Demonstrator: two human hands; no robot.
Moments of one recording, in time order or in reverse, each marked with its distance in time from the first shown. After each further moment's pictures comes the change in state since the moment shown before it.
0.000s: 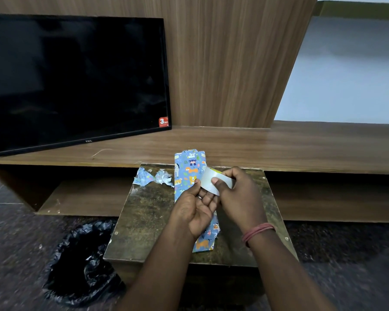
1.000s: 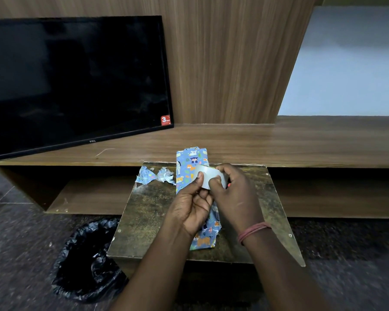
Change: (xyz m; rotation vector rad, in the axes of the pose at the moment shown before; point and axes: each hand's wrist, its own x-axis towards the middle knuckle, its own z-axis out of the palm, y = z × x) left_hand 0.001 0.003 -0.007 -0.098 -0.158 0.042; right_hand -0.009 -0.001 0.006 -0.016 0.036 -0.223
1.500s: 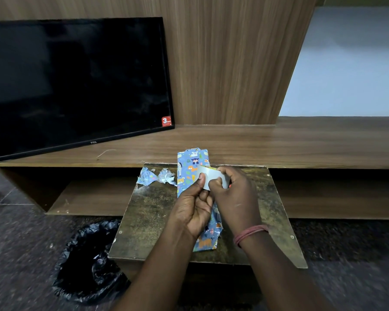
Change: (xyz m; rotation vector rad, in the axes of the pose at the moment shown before) left_hand 0.003 -0.003 -0.001 -0.034 0.058 0.030; right_hand 0.000 -0.004 0.006 -0.004 0.085 0.048
